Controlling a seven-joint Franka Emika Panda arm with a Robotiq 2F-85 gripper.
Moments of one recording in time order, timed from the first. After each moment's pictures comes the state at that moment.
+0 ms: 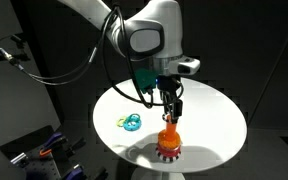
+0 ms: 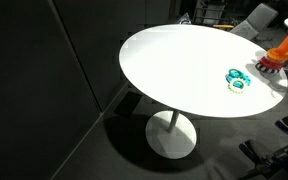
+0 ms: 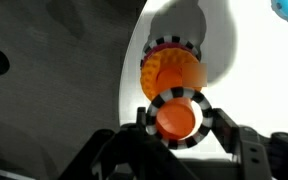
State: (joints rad) arm -0.23 0.16 -0.27 -2.16 -0.08 2.41 0.14
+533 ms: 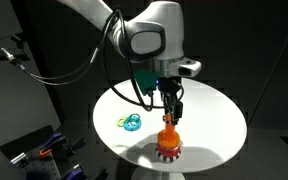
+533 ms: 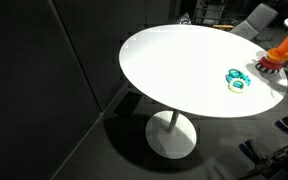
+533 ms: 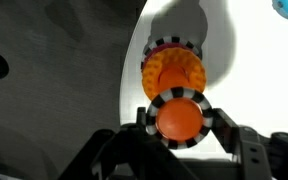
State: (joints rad) arm -0.24 0.17 -0.27 -2.16 -0.06 2.41 0.14
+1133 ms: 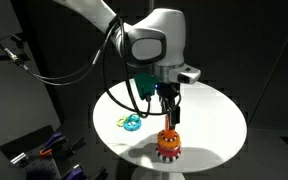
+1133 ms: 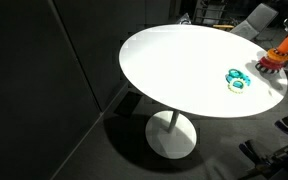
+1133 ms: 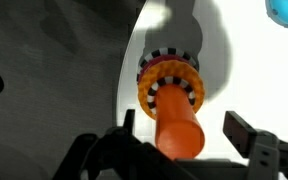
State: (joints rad) arm -0.24 0.20 -0.27 -2.16 -0.01 2.38 0.14
